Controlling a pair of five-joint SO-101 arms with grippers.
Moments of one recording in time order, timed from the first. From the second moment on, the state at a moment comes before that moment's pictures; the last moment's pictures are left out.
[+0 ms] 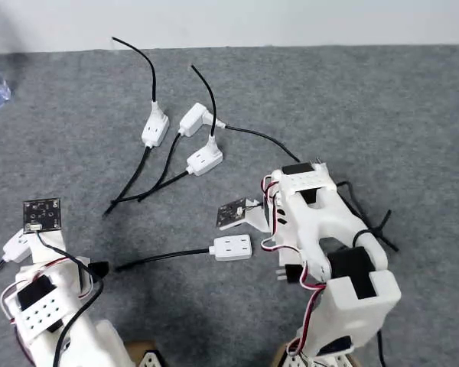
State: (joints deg) left arm -41.9 -53.5 80.1 52.6 -22.6; right arm -13.5 11.9 26.5 82.5 74.3
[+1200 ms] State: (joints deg) left arm -41.9 -53.5 80.5 52.6 -22.6; right arm -12.9 2.9 26.8 72.0 68.9
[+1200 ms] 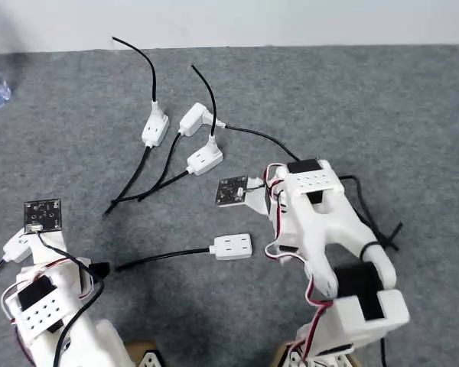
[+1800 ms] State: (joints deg) left arm -41.9 -53.5 80.5 52.6 -22.6; right arm -13.0 -14.9 50.8 62.9 74.5
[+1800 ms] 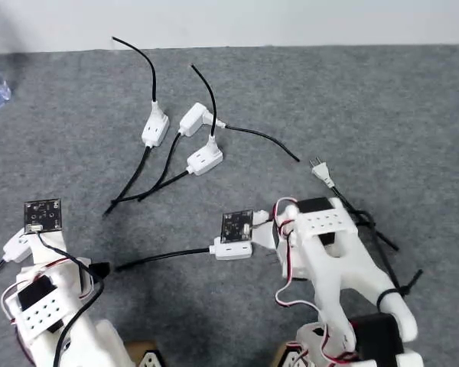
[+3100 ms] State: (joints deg) left arm -41.9 -53.5 80.5 52.6 -22.6; right arm -15.6 -14.9 54.0 59.6 85.8
